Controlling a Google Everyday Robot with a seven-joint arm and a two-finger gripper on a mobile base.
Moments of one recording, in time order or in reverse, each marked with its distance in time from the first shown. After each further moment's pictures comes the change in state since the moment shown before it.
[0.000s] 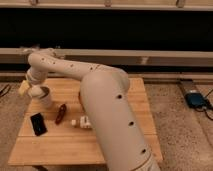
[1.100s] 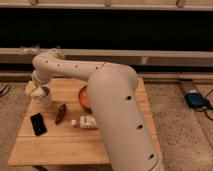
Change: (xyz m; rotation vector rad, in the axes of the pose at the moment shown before) arm -0.022 0.017 -0.017 -0.104 0.009 -0.017
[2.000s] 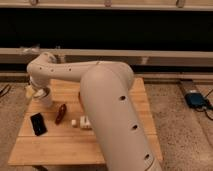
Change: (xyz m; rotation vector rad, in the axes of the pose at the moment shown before) arm -0.011 0.003 0.017 -0.098 -0.045 -0.028
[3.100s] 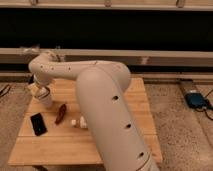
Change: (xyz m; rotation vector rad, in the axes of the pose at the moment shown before) arm 0.000 0.031 0.004 -0.055 -0.030 0.027
